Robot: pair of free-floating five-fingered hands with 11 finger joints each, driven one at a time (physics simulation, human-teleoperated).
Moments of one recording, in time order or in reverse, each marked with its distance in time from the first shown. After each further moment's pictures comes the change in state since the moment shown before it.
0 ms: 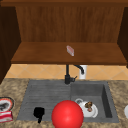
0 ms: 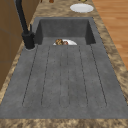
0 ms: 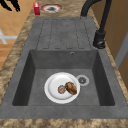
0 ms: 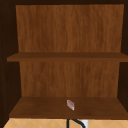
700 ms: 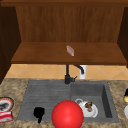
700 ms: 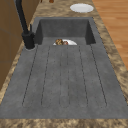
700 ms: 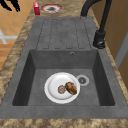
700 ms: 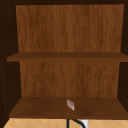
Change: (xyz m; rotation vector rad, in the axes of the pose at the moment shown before) left hand 0.000 0.000 0.000 0.000 0.000 0.000; right hand 0.110 -0.078 0.053 -0.005 0.007 0.015
